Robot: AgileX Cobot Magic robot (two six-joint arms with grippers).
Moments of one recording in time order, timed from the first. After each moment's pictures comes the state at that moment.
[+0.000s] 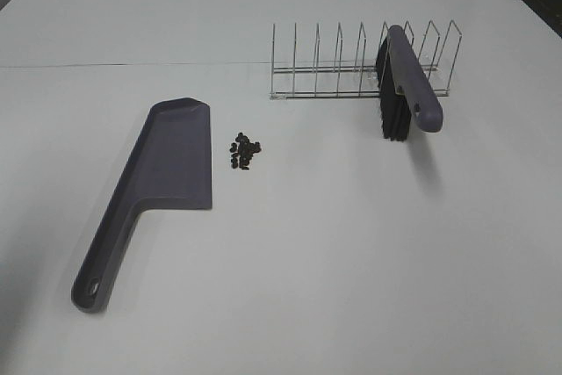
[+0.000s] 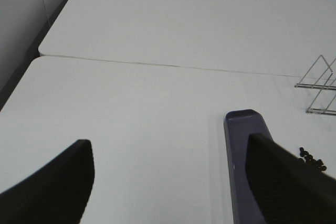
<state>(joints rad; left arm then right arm) 0.00 0.88 -0.57 -0.07 0.20 -0.09 -0.01 0.00 -0.51 0.18 1.08 -0.18</state>
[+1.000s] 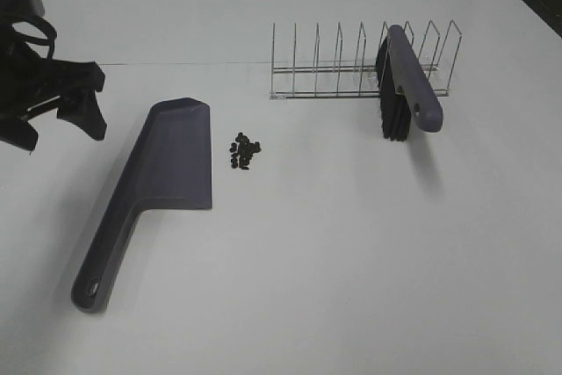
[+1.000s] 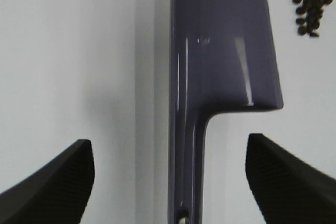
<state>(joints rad) -0.18 1.72 -1.14 -0.21 0.77 -0.08 -0.01 0.00 -0.51 0.18 1.08 -0.18</state>
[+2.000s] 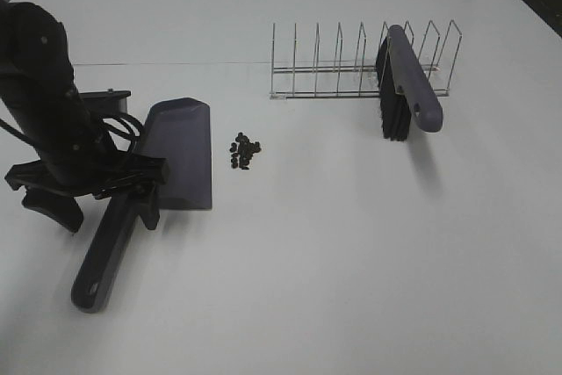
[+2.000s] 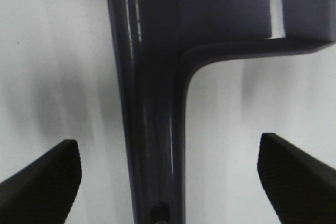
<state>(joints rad) -0.33 1.98 -1.15 -0.17 0.81 -0.17 -0.01 0.00 -0.51 0.18 1.08 -0.18</state>
